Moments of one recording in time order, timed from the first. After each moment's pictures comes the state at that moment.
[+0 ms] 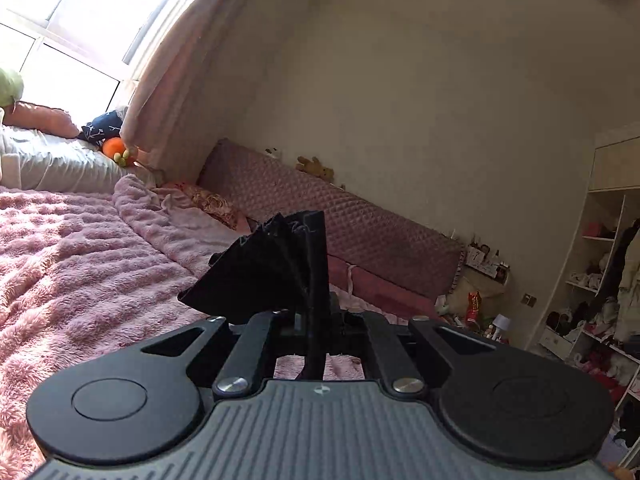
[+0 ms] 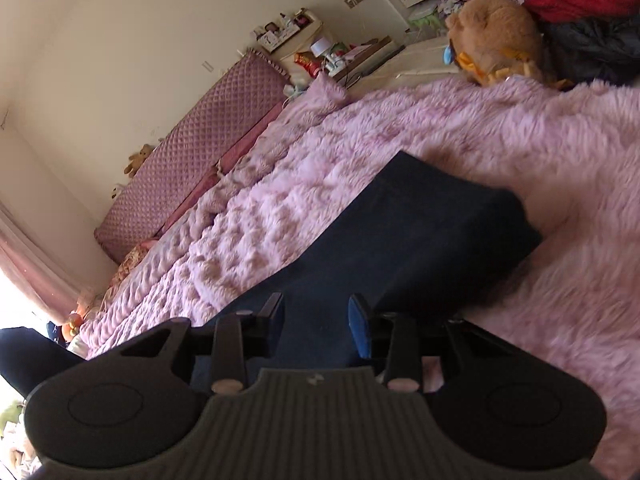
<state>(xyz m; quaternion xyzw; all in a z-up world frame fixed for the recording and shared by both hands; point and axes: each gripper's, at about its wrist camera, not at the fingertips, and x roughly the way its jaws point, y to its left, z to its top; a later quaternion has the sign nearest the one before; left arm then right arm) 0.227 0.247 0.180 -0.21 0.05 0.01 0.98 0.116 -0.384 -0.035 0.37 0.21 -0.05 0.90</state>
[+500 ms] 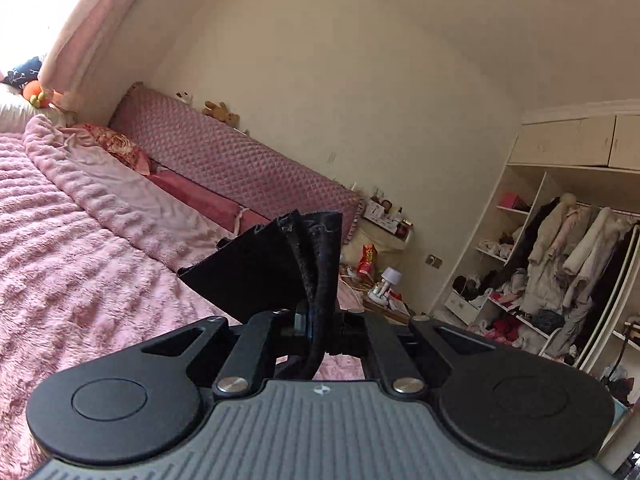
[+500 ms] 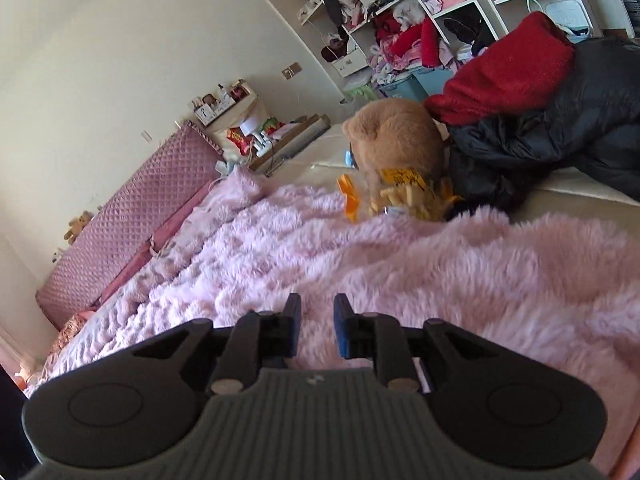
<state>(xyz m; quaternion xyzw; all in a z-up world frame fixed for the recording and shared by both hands) 0.203 0.055 0.178 -0.23 0.10 -0.11 0.96 0.105 -0.508 -0.023 0.35 0.15 -0.17 0.91</state>
